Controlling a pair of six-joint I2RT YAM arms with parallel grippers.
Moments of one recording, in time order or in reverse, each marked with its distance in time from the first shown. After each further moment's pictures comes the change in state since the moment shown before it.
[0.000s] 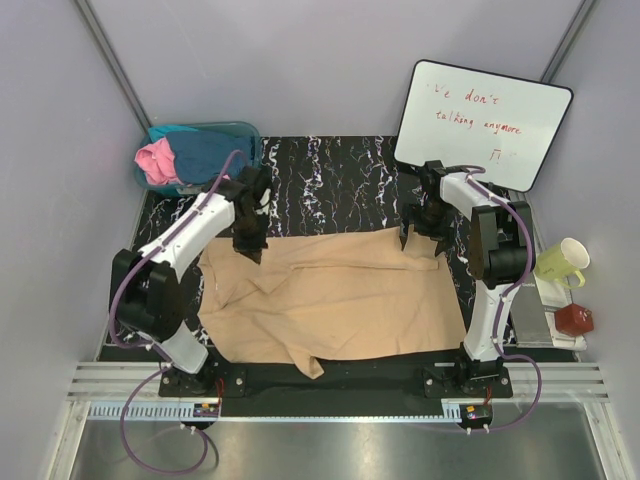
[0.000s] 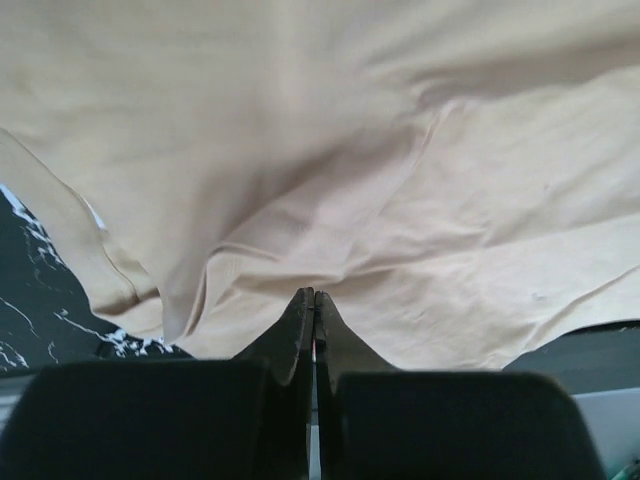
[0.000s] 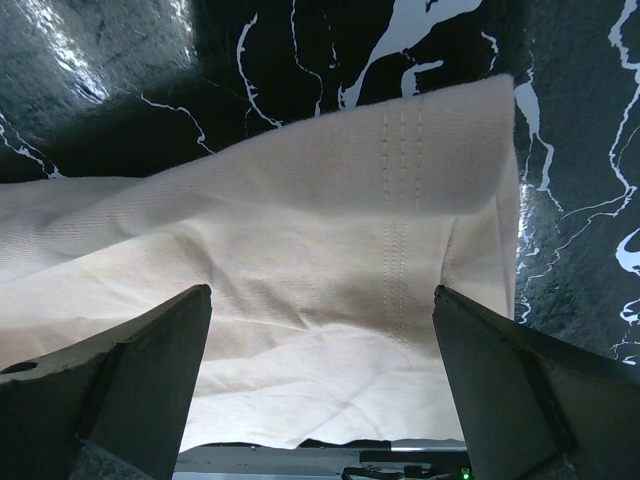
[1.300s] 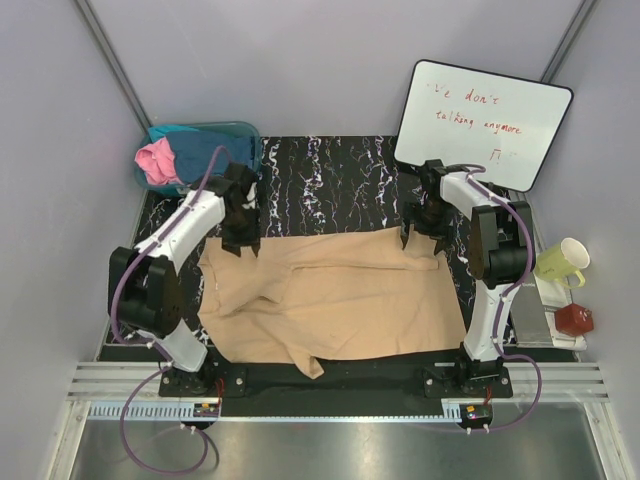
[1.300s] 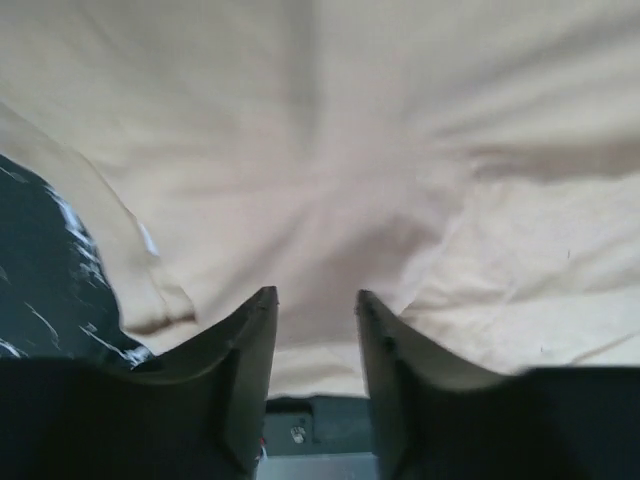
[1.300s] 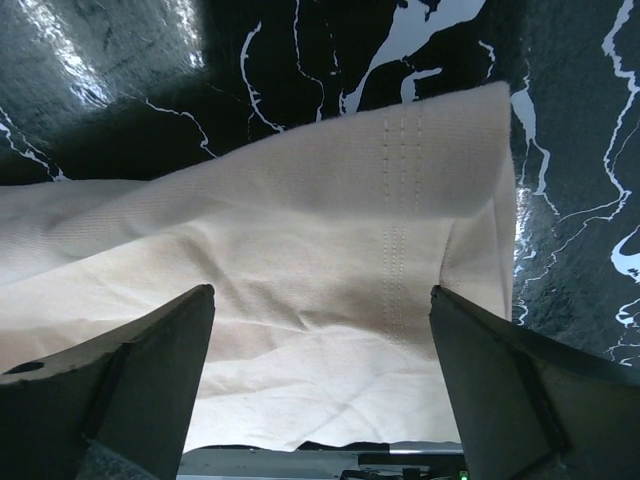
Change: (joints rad) left arm 0.077 0.013 -0.024 0.061 -0.037 -0.001; right arm 0.000 0.000 0.003 0.003 0.006 -0.003
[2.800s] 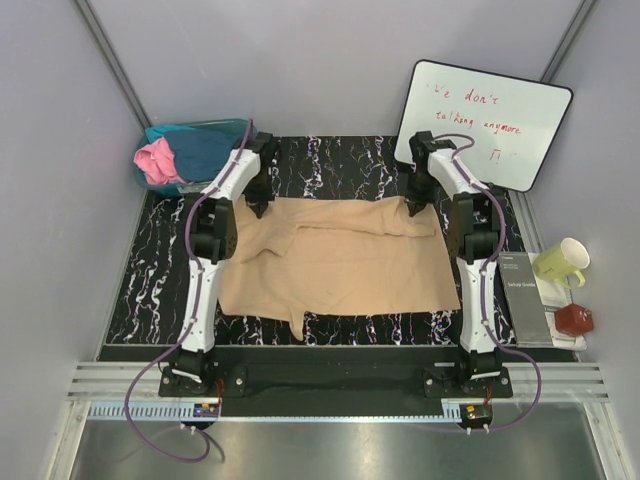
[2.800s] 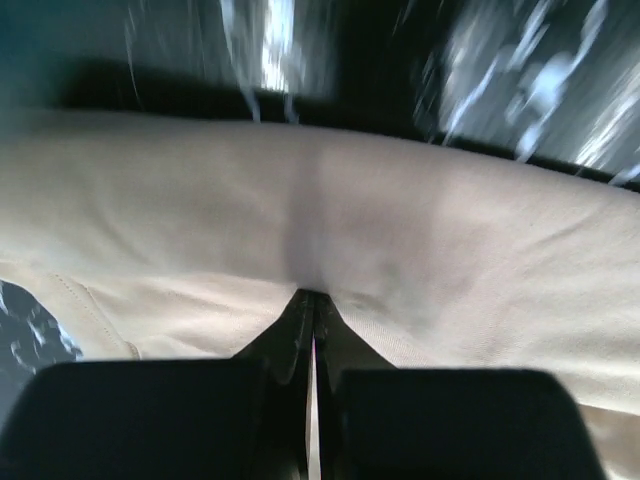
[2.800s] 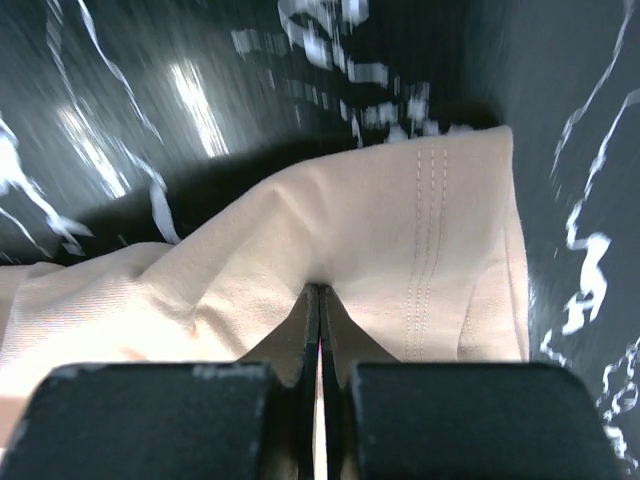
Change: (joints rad) left arm 0.087 0.882 0.975 -0.167 -0.167 -0.021; right arm 0.000 0.375 0.583 -0.069 0.081 0.035
